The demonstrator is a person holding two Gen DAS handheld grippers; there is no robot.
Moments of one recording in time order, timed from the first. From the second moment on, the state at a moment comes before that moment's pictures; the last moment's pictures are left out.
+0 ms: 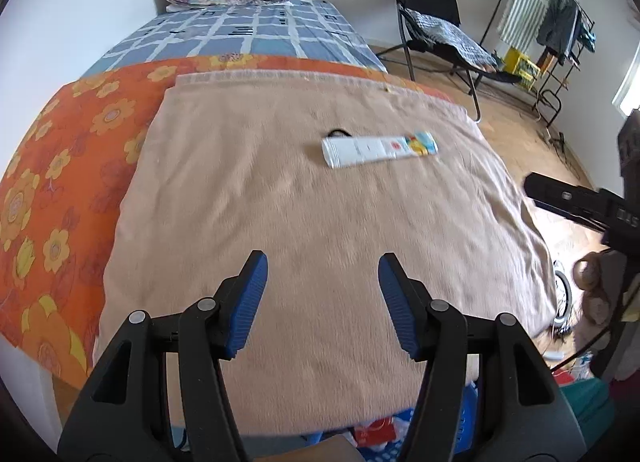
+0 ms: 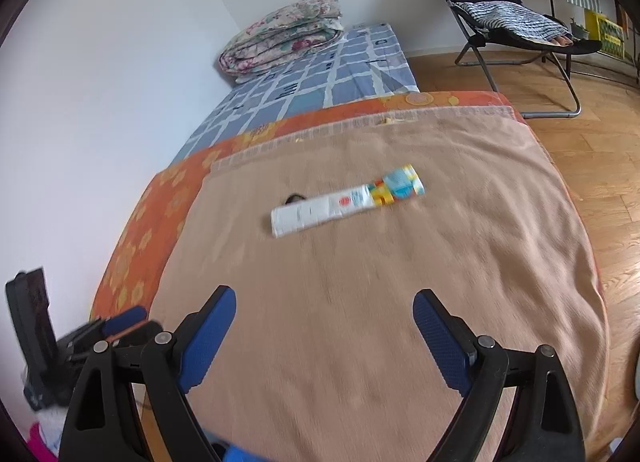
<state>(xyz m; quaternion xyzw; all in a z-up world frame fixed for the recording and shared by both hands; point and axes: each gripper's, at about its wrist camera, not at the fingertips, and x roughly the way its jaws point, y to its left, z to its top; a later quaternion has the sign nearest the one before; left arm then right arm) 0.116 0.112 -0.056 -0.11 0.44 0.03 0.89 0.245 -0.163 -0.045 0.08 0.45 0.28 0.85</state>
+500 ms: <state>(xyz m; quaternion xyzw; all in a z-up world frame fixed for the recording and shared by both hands) 0.176 0.139 -0.088 -0.15 0.45 0.02 0.88 0.363 -0.098 -0.116 0.15 0.52 0.22 0.81</state>
